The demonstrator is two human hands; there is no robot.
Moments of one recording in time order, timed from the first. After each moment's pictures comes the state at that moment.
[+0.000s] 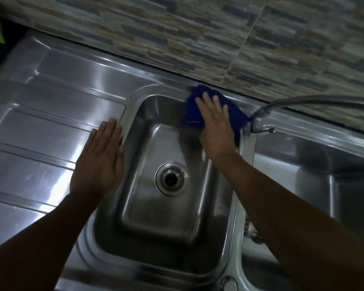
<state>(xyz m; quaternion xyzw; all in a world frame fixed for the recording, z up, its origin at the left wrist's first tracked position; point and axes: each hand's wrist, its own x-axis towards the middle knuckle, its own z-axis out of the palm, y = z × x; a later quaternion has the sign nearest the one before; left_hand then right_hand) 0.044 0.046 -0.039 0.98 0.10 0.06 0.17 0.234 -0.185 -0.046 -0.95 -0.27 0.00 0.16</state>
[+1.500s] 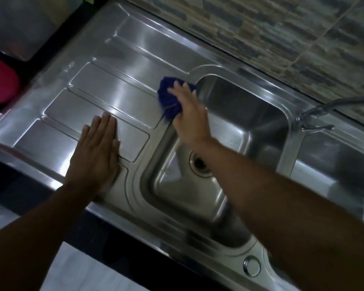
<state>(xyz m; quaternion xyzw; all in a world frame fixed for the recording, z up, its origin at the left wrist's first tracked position) -0.093 0.097 -0.064 0.97 0.22 0.06 0.12 0.125 -0.046 -0.033 -0.87 -0.32 0.11 0.36</state>
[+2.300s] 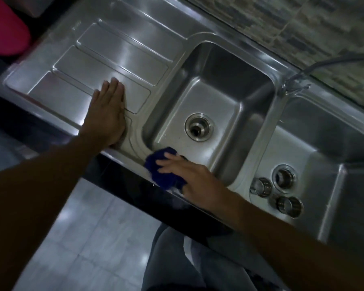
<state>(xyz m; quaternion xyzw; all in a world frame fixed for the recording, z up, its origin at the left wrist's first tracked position) -0.104 0.075 -0.052 0.96 0.22 0.01 0.16 -0.040 -0.228 -0.015 -0.73 -0.52 0.30 0.34</state>
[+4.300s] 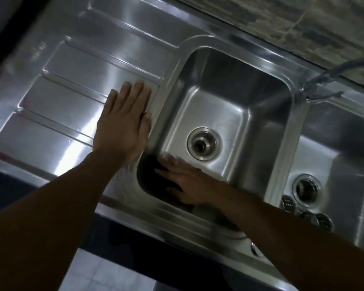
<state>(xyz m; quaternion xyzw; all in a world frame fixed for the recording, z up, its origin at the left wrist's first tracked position) -0.016 0.069 -0.060 0.99 0.13 0.05 0.09 0.030 -0.162 -0.136 -0.72 -0.59 0.35 0.13</state>
